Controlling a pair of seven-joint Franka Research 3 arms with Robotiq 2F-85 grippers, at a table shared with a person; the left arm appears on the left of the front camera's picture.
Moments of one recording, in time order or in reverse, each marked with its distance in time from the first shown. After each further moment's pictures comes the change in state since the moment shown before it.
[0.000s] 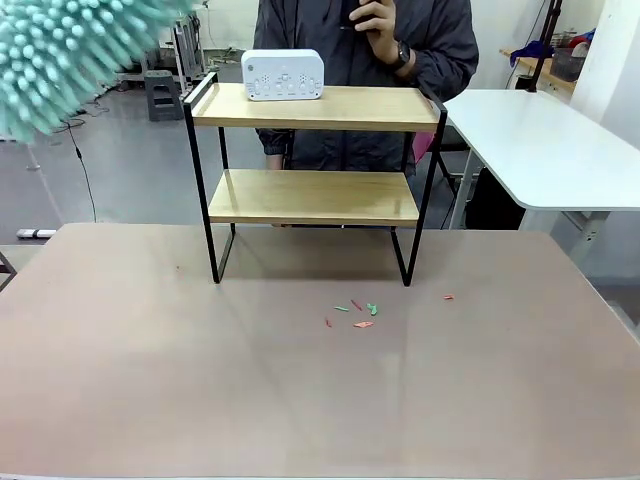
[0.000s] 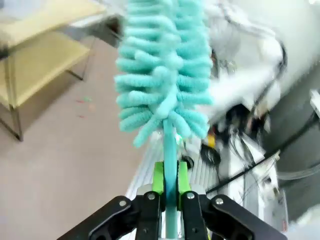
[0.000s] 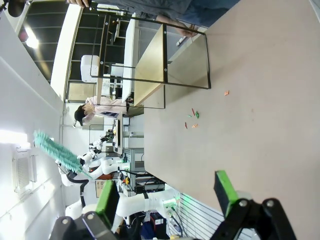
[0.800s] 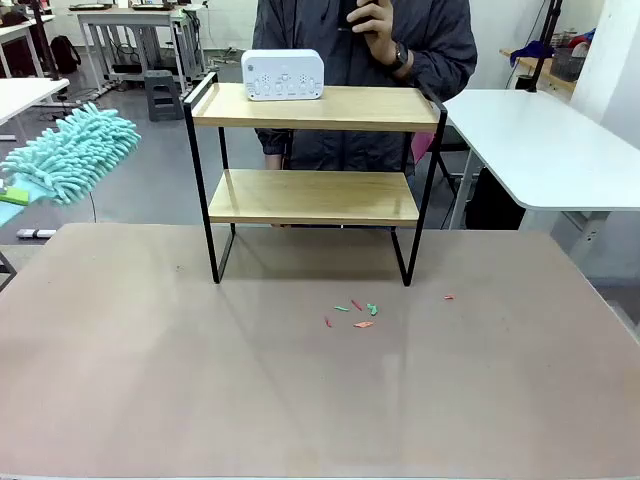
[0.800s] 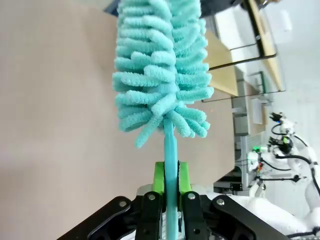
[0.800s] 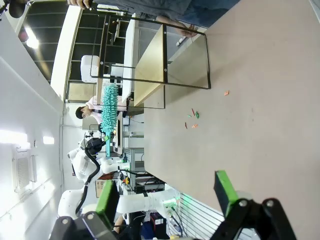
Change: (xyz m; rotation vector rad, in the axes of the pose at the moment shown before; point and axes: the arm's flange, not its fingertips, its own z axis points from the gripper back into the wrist) left arm -0.044 0.166 -0.002 0.432 -0.148 0.748; right arm 0.000 0.000 0.000 0.000 0.001 0.000
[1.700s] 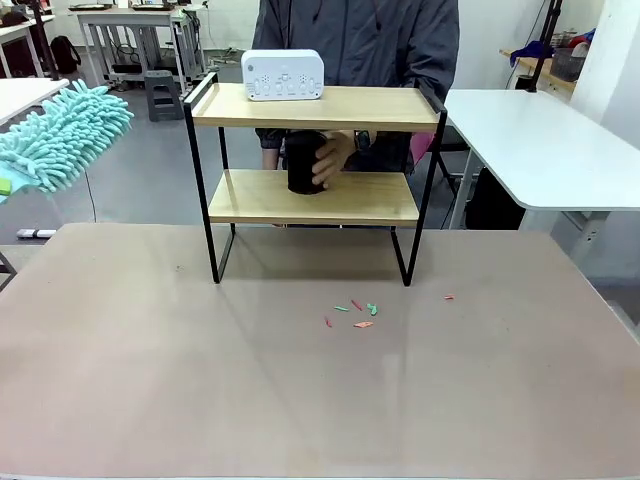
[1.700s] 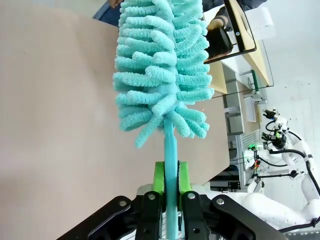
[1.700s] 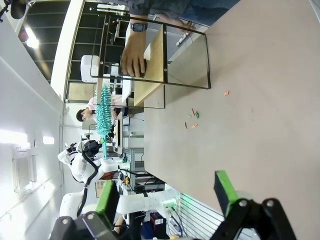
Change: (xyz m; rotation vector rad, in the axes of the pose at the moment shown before) left arm -0.007 -0.010 0.021 -0.035 -0.021 -0.034; right arm 0.000 0.000 0.000 0.000 0.000 0.000
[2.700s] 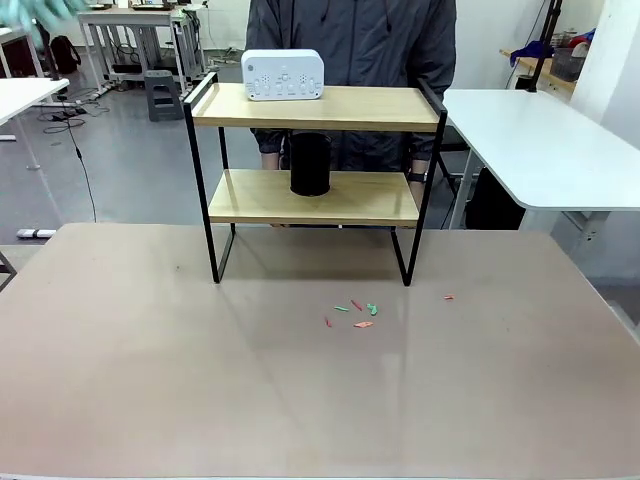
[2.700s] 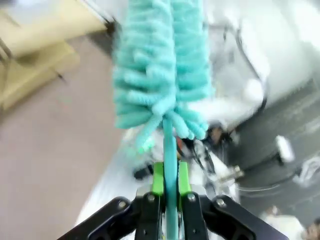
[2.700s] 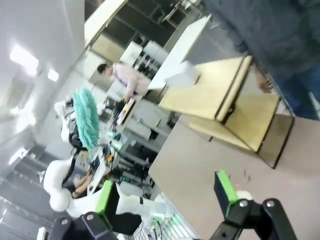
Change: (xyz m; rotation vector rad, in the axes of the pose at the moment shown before) left arm -0.006 -0.195 0.028 -0.508 0.408 -0.552; right arm 0.074 0.240 -0.077 0.150 0.073 0.528
